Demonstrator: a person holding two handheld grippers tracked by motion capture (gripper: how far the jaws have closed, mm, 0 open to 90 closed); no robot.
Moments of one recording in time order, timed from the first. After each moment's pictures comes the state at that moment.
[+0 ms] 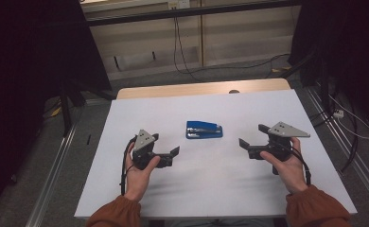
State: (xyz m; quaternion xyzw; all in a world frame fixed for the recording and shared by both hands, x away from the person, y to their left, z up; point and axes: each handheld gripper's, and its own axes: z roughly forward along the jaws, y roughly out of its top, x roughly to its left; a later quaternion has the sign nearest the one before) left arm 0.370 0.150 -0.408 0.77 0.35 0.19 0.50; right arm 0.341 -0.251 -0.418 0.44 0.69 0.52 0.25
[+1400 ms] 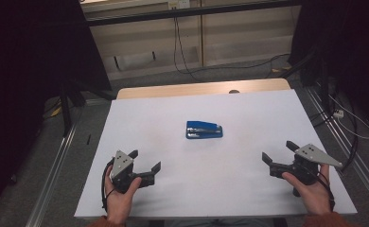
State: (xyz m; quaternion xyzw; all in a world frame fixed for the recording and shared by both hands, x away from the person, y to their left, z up) left arm 0.316 0.201 -0.414 0.74 0.39 0.23 0.50; right arm 0.274 -0.288 -0.430 0.50 0.64 0.49 0.31
